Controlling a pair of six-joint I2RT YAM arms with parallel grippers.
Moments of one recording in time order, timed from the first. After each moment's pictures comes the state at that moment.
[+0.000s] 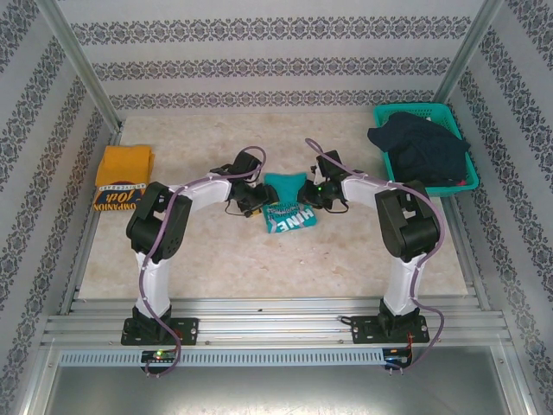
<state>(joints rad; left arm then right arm) -0.46 2.03 1.36 -0.43 0.37 -0.87 0.34 1.94 1.18 -0.30 -0.40 0.59</state>
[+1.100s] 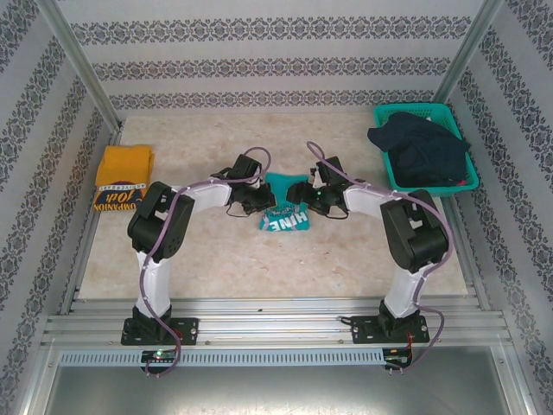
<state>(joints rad) -0.45 2.02 1.28 -0.26 0.43 -0.69 0.38 1.81 1.04 -0.18 -0.40 0.65</state>
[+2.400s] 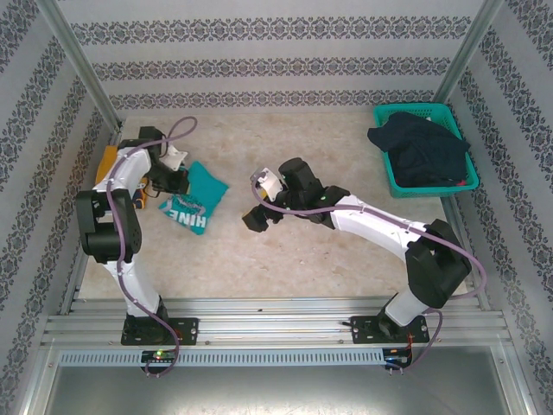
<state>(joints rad) 0.14 1.89 1.52 -1.01 0.33 0.30 0.73 1.59 1.15 -0.24 -0.40 -0.01</state>
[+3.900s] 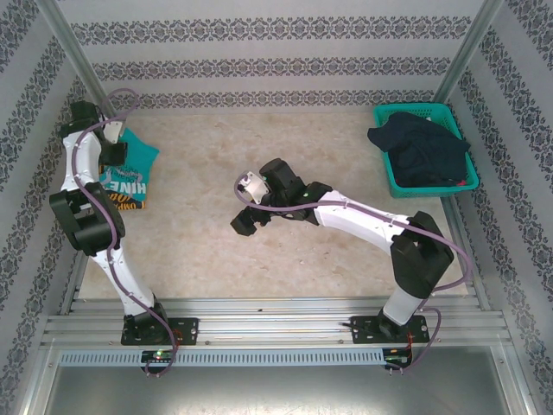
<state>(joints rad) 0.43 2.03 1.90 -0.98 0.06 0.39 0.81 1.70 1.28 -0.35 -0.36 0.01</state>
